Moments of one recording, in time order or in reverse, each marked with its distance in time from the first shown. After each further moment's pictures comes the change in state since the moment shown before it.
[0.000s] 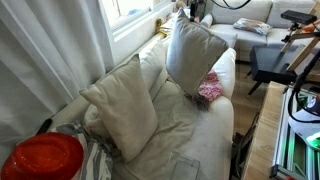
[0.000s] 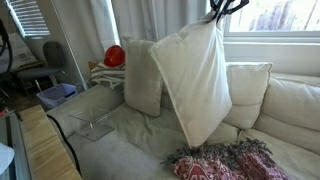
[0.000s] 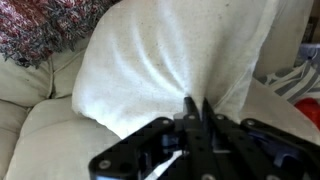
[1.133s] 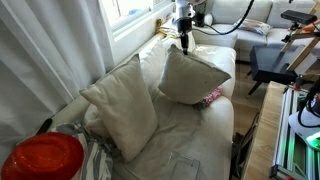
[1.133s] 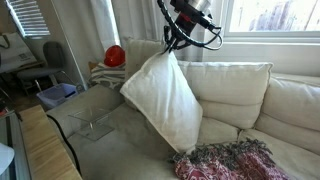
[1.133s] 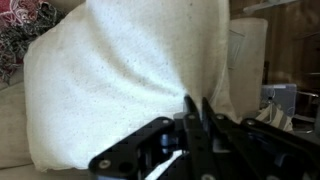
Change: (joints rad) arm 0.168 -0.029 0.053 -0.344 0.002 0.082 0.099
